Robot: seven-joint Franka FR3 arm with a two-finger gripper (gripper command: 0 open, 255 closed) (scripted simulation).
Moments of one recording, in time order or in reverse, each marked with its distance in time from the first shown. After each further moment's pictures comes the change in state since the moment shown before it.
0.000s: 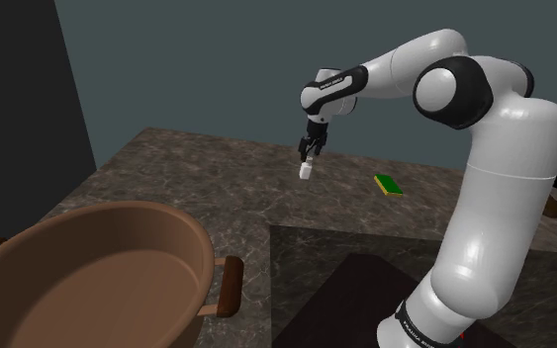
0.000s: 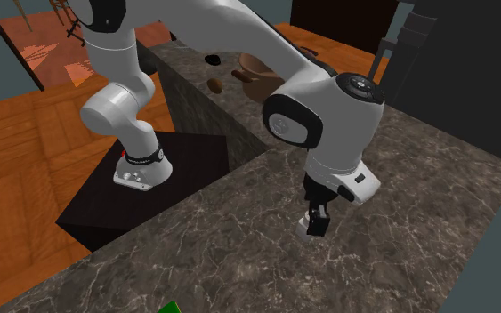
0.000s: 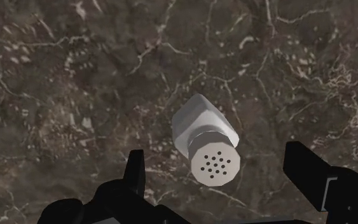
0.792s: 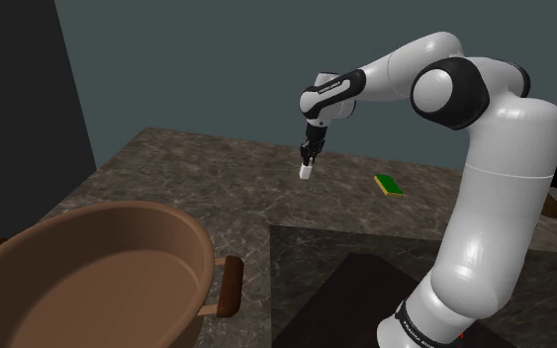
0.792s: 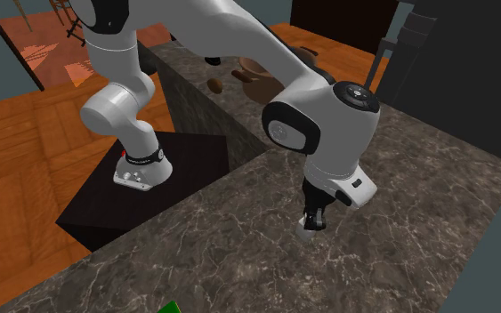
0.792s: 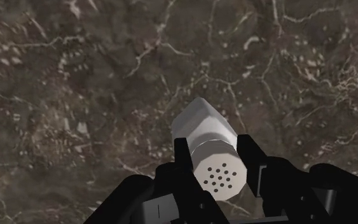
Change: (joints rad) arm -0.001 0.014 0.002 -0.017 0.005 0.031 -0.003
